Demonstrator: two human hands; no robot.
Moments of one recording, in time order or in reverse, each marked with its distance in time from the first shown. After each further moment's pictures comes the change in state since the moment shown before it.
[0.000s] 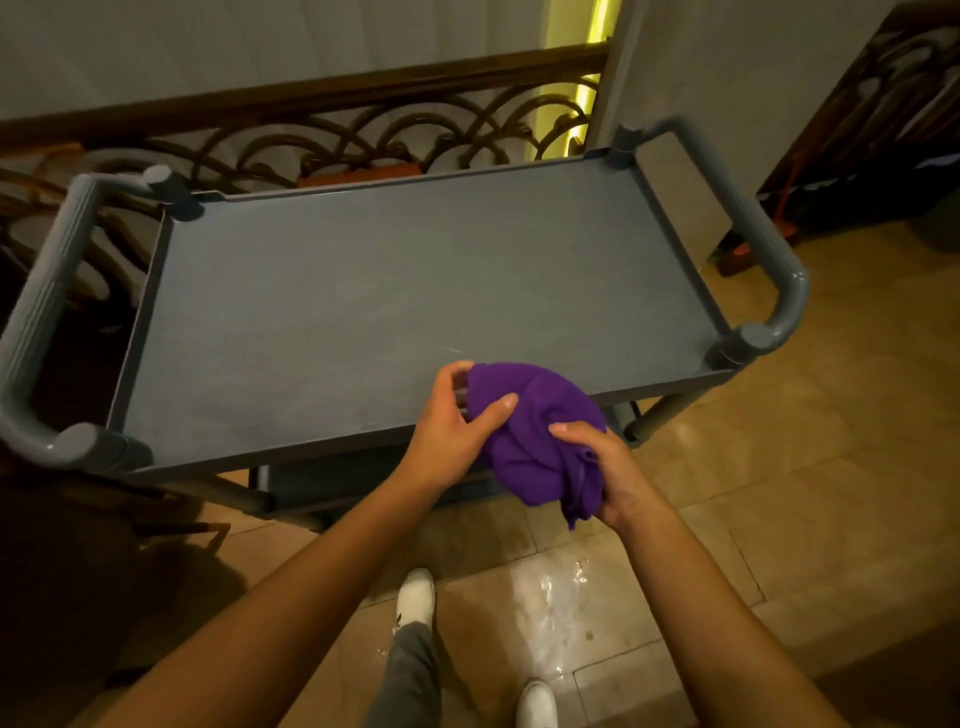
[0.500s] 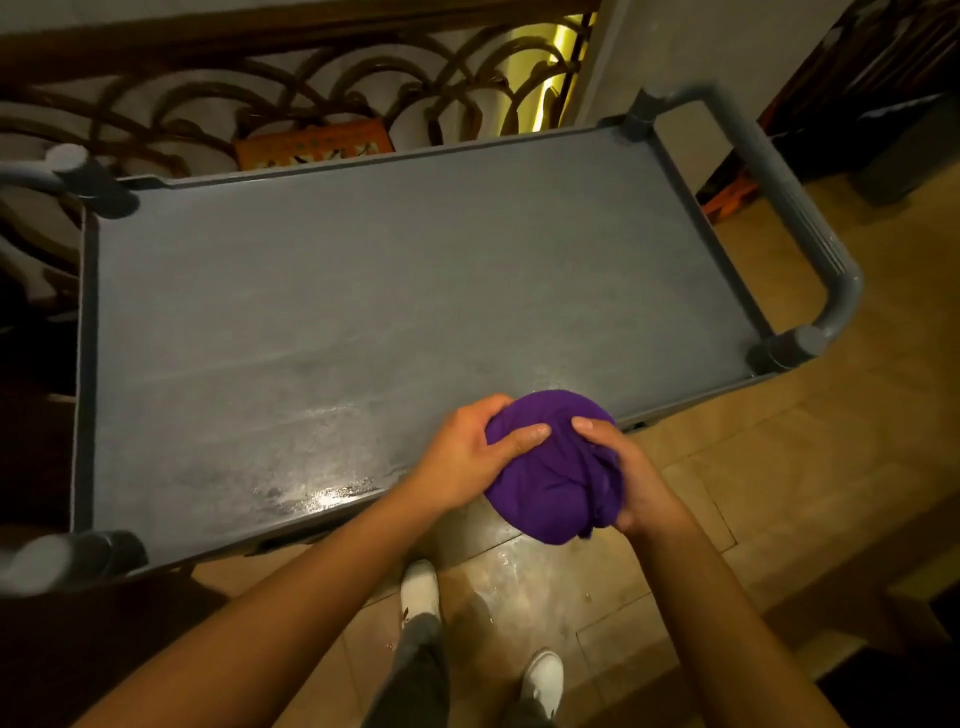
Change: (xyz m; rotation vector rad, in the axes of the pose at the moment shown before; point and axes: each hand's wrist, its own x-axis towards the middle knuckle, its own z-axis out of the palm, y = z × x) left_hand 0.056 -0.005 -0.071 0.085 -0.372 0.020; right_hand 0.045 0.004 0.070 0.082 0.045 0.079
